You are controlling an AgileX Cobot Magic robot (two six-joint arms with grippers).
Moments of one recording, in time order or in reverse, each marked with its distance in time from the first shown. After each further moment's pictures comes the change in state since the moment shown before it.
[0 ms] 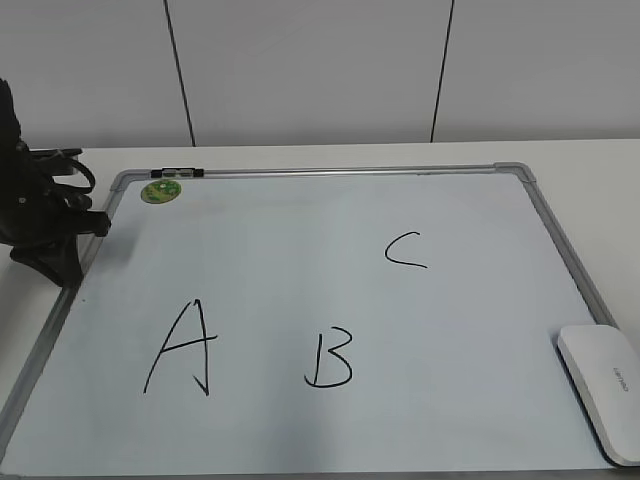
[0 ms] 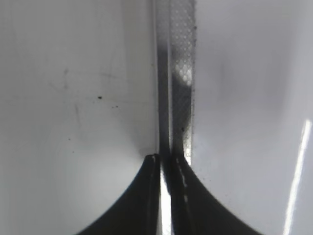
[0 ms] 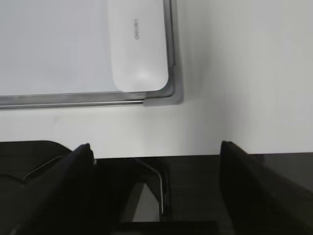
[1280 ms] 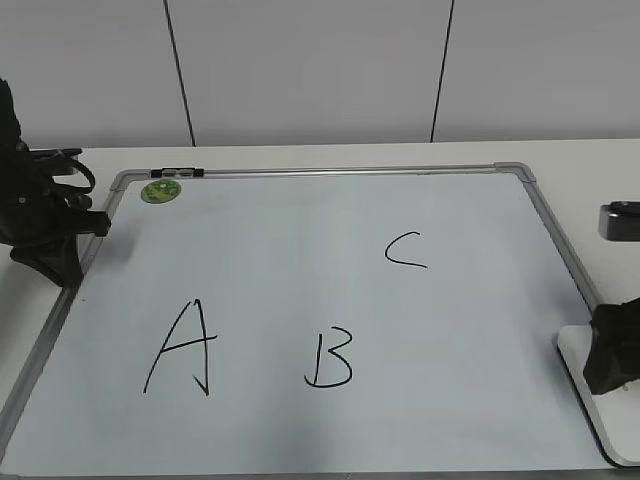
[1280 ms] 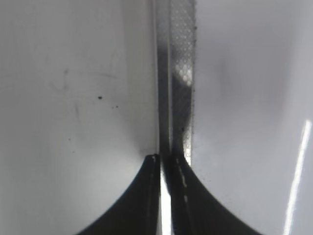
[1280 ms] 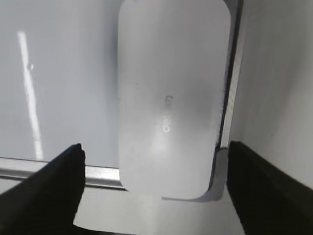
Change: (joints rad) left arm 0.000 0.000 0.000 0.000 0.000 -0.002; right arm 0.020 0.913 -0.193 0.130 -0.307 -0.145
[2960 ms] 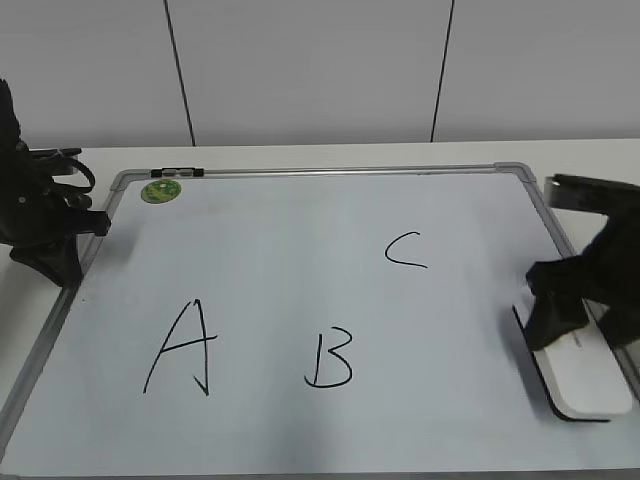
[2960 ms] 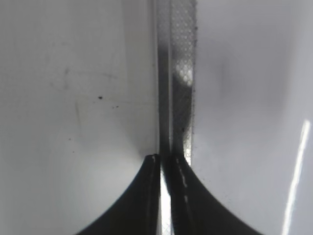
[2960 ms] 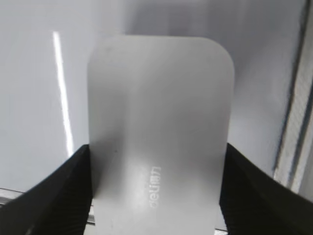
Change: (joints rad) left arm 0.000 0.000 0.000 -0.003 0.000 0.000; right arm 0.043 0.169 -0.155 0.139 0.005 -0.027
